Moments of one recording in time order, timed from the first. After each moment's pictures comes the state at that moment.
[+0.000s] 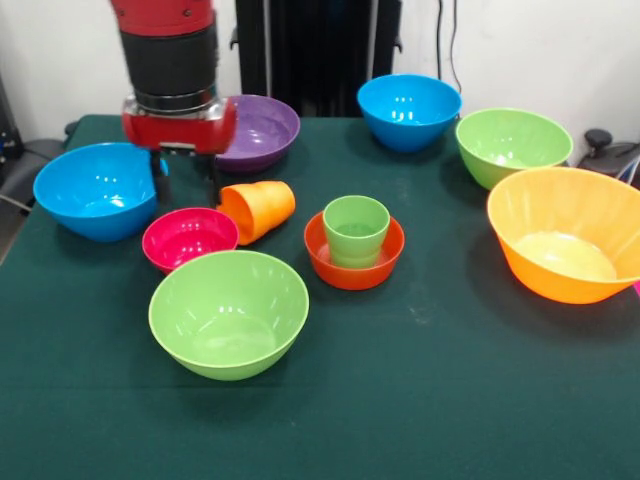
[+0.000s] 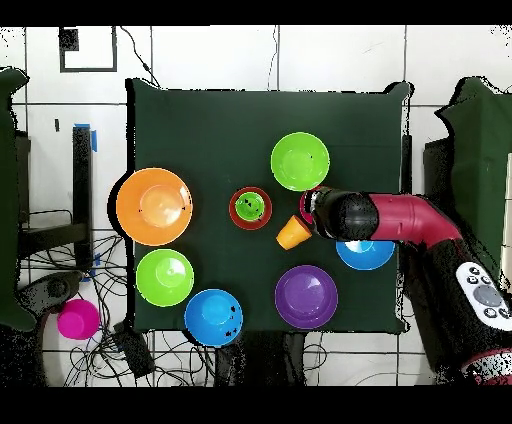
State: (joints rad) arm -0.83 -0.63 0.47 1.68 -0.58 0.60 1.86
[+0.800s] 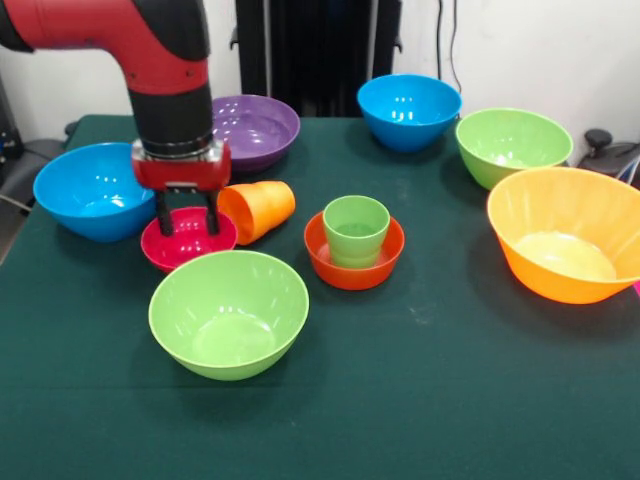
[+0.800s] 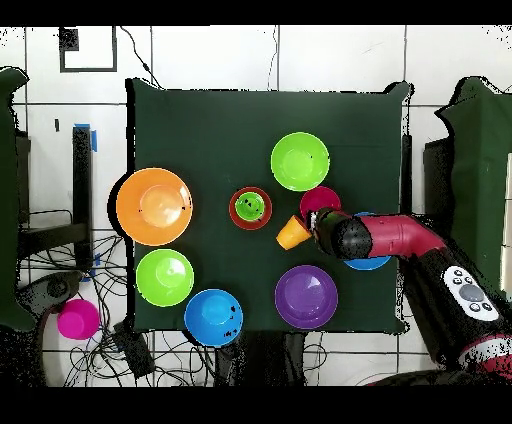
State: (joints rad) arm -0.87 -0.48 0.48 1.68 -0.77 0.46 1.86
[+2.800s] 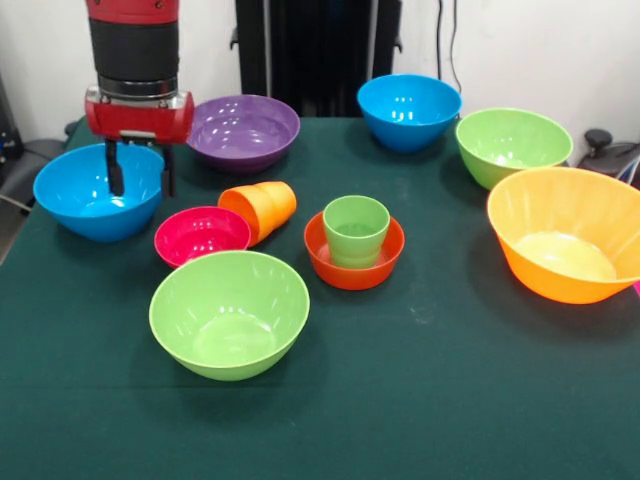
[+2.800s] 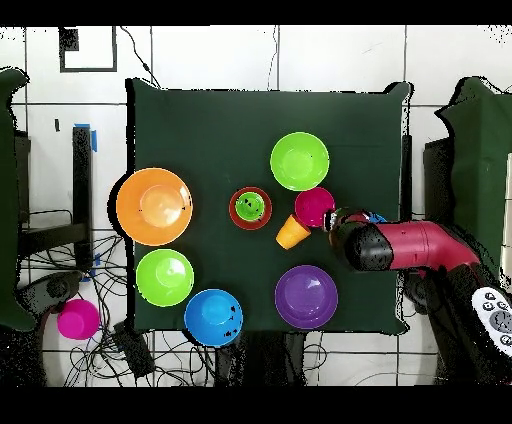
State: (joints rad) arm -0.91 -0.67 0.50 1.76 -0.80 0.45 1.86
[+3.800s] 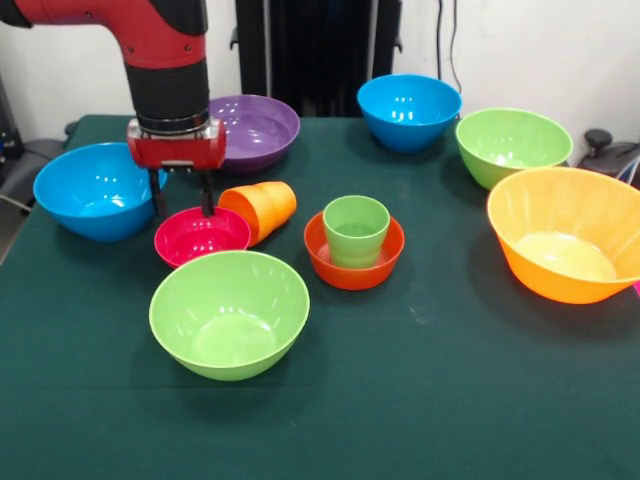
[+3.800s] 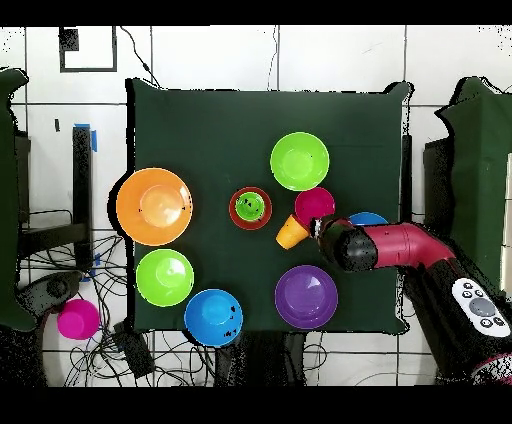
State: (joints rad) arm -0.91 -0.54 0.50 1.75 -0.81 0.45 1.86
